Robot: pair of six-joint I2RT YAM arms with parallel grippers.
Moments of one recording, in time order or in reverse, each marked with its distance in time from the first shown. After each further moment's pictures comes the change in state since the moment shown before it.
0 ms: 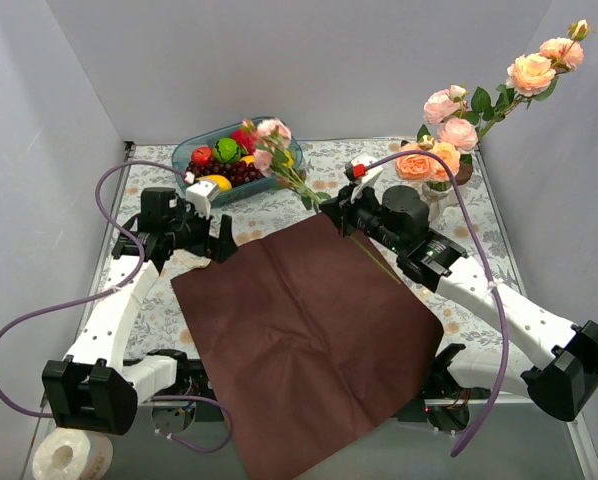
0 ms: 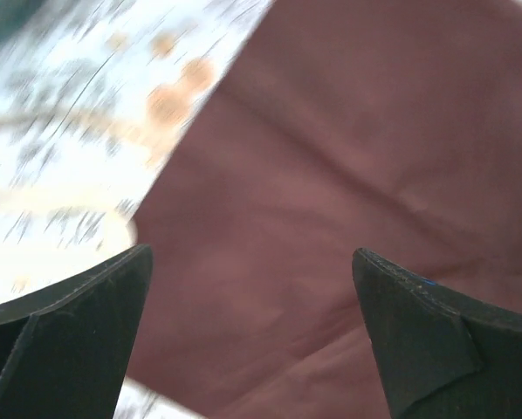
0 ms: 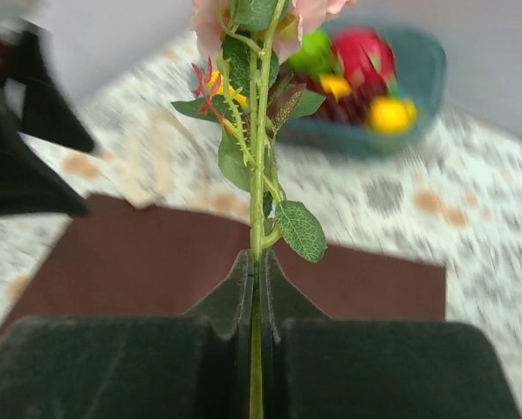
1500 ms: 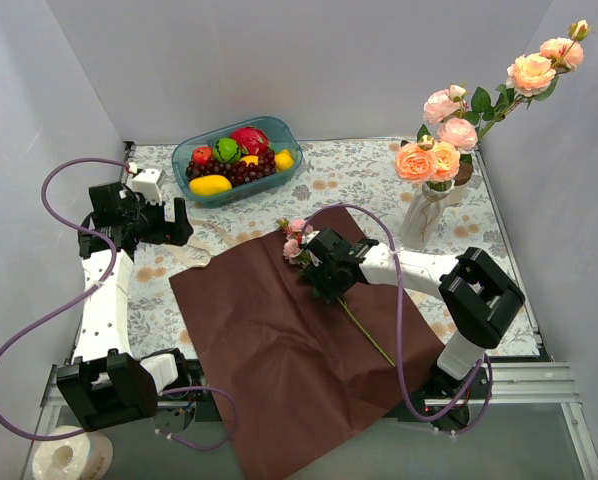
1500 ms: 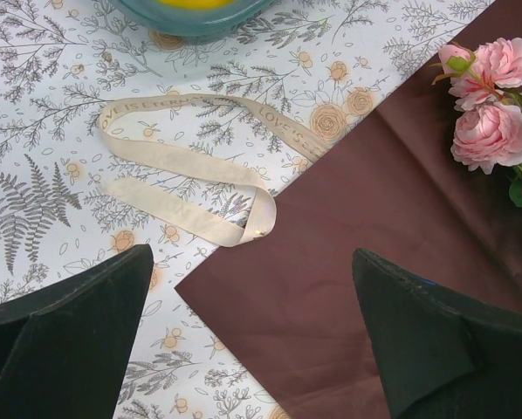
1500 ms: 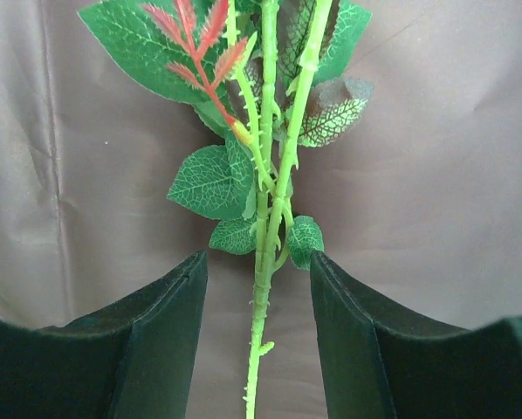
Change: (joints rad) left arm 0.374 0.012 0.023 -0.029 -0.047 0.098; right arm 0.131 0.529 -0.026 -0.571 0.176 0.073
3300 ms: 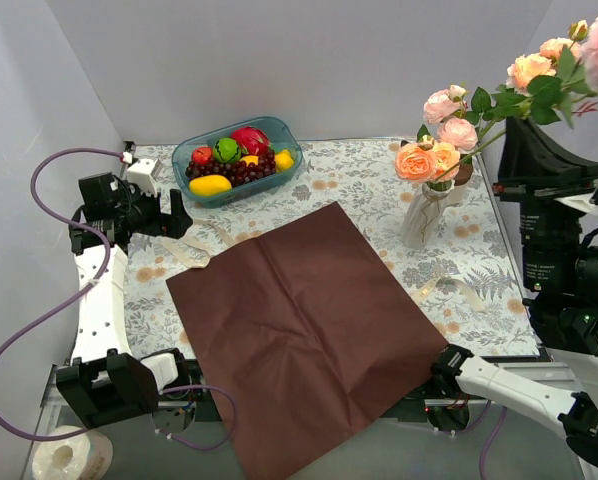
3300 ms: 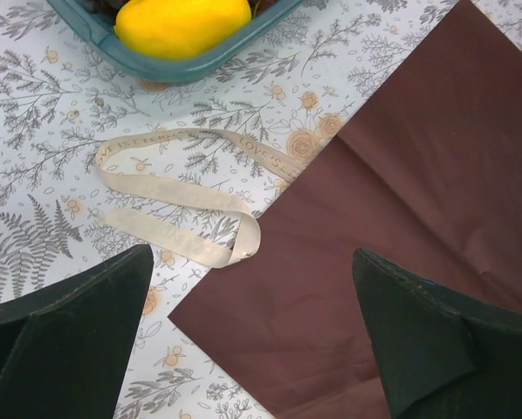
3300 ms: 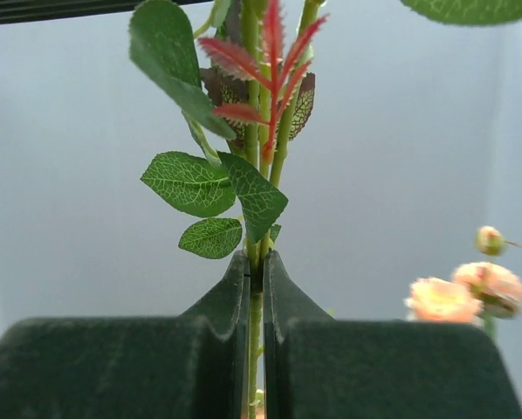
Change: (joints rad) left arm 0.025 0.011 0.086 -0.038 0.095 0.027; right arm -0.047 -0.900 0.360 0.673 0.363 -0.531
